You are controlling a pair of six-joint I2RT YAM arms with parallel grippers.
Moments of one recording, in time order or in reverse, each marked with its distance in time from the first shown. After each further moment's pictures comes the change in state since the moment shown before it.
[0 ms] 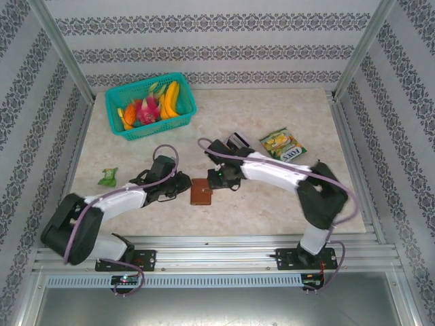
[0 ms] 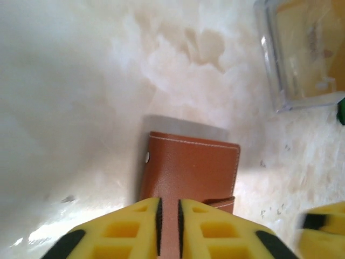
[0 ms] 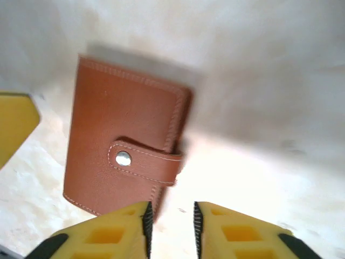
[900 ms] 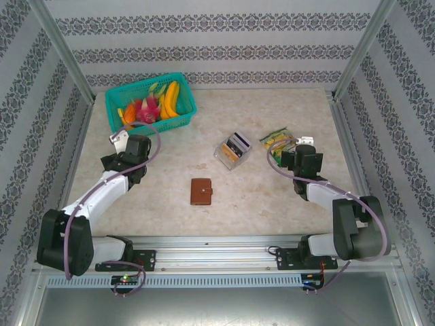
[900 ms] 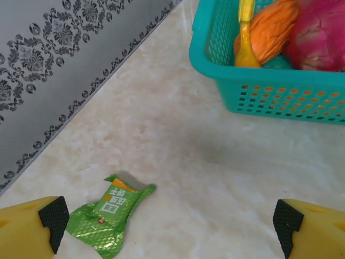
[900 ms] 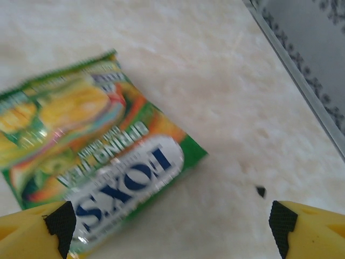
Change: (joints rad) left arm 0.270 -0.074 0.154 -0.194 -0.936 0.469; right arm -0.718 -0.320 -0.736 1.028 0.360 -0.578
